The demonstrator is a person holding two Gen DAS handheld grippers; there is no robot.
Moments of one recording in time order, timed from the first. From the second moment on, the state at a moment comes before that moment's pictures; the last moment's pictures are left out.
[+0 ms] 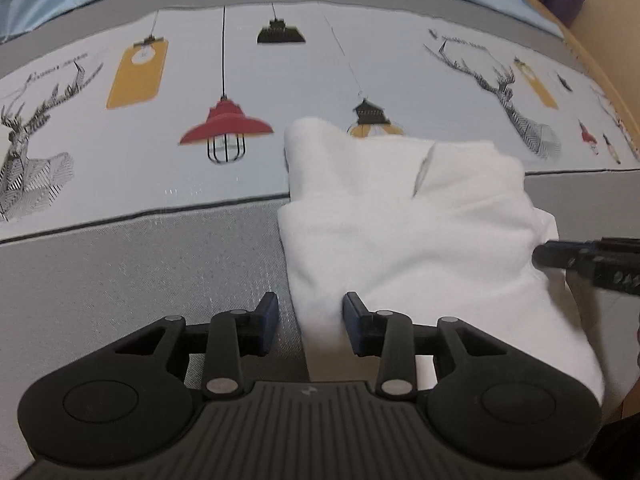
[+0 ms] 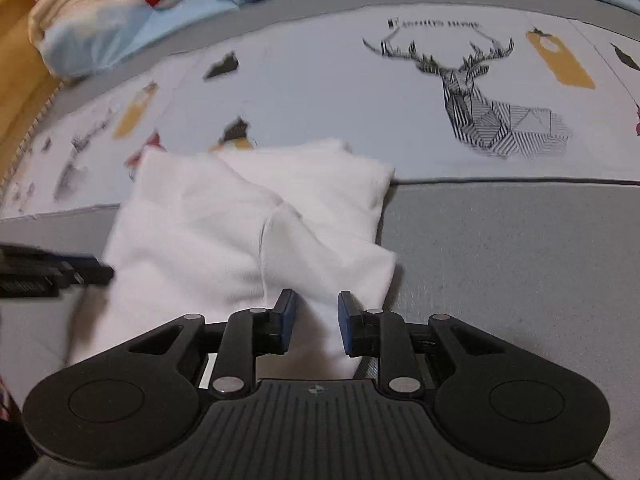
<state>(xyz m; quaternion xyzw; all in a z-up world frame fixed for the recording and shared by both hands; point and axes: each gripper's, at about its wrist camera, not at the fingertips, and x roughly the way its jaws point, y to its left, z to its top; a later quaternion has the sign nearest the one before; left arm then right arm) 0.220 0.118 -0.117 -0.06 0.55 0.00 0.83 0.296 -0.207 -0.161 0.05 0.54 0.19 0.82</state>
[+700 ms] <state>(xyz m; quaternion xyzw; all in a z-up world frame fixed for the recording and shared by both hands) 0.213 0.130 -0.130 -0.17 0.59 -0.04 0.79 0.288 -0.253 -0.170 0.12 0.59 0.18 0.78</state>
